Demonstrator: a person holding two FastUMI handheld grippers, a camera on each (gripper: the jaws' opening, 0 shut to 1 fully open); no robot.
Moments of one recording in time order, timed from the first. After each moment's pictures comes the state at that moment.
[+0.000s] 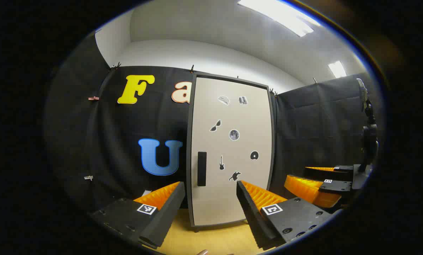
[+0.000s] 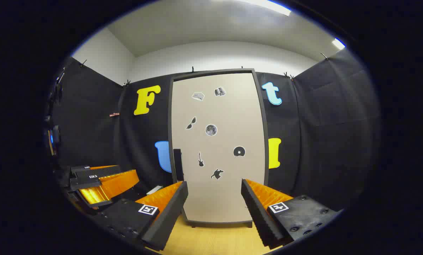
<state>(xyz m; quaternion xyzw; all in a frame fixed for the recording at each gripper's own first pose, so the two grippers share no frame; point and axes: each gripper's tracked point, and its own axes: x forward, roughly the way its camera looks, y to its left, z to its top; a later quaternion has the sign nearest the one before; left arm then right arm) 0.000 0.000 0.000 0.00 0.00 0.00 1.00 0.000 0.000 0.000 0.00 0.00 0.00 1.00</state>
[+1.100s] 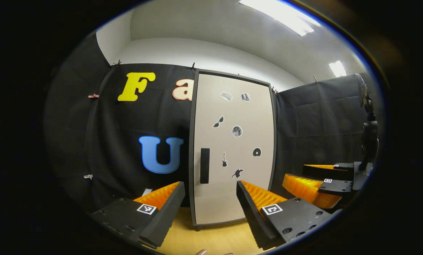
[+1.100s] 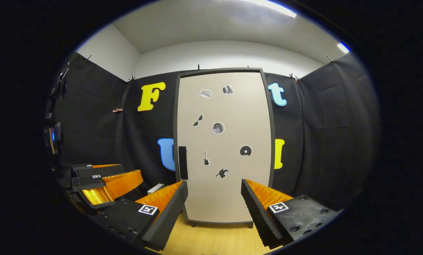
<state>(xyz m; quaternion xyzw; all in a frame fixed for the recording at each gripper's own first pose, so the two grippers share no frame) 0.003 0.015 -0.007 0.00 0.00 0.00 1.00 0.007 0.020 -0.008 -0.02 0.00 0.01 1.00</state>
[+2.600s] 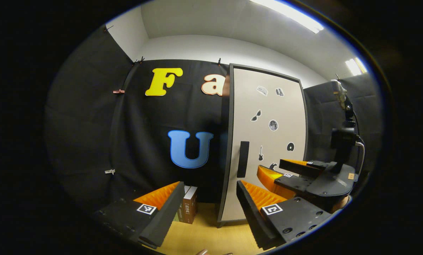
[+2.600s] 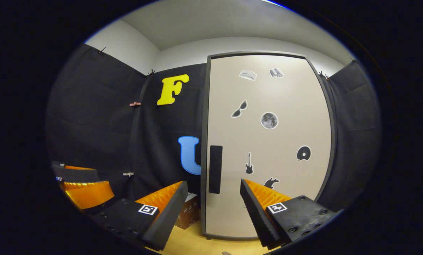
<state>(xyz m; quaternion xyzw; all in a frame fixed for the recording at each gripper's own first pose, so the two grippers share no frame) -0.012 0.102 -0.029 -0.01 0.03 0.11 0.99 0.142 0.121 -0.053 -0.03 0.00 0.11 0.99</state>
